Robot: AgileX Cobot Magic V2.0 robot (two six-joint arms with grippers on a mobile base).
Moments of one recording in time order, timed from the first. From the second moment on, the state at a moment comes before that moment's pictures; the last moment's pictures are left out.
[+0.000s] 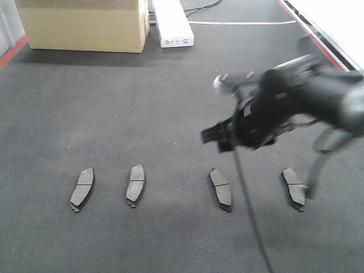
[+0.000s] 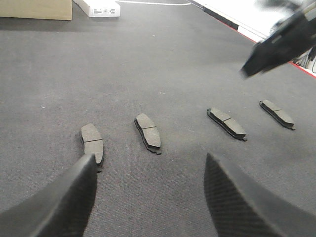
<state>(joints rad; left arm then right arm) -0.45 0.15 -0.45 0.05 0.68 -0.22 0.43 1.67 -1.39 -0.10 0.85 0.24</state>
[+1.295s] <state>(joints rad) -0.45 0.15 -0.45 0.05 0.69 -0.22 0.43 0.13 -0.50 -0.12 0.71 0.11</state>
